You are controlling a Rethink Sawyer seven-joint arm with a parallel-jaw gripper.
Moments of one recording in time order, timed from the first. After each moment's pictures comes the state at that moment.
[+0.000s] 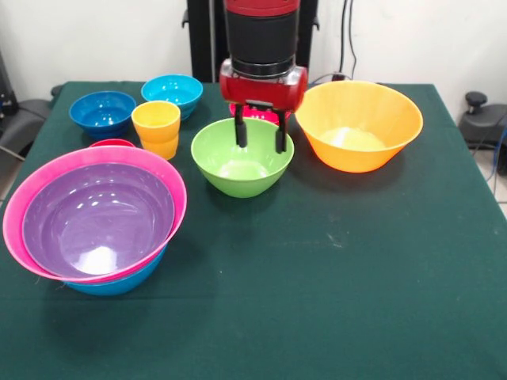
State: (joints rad) arm -0.41 -0.65 0.19 1.74 -0.23 0.44 1.98
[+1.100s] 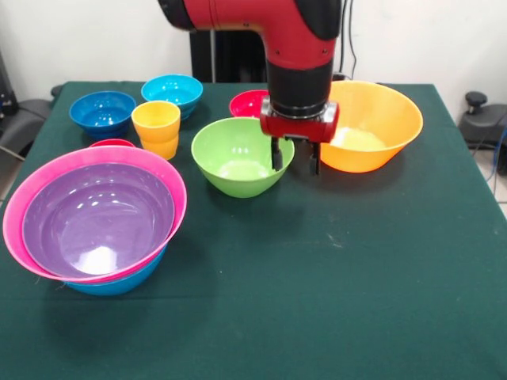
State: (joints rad) arm -0.34 -0.50 0.18 1.67 -0.20 0.44 1.98
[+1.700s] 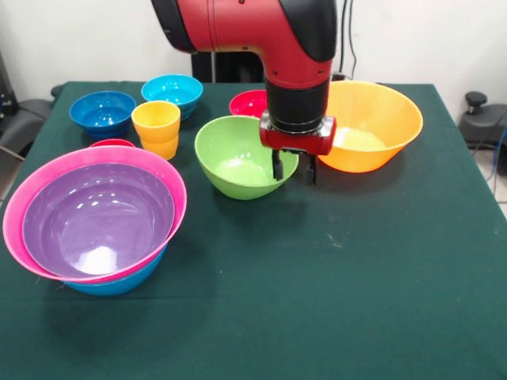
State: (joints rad) arm -0.34 -0.45 0.17 1.65 -0.20 0.42 1.98
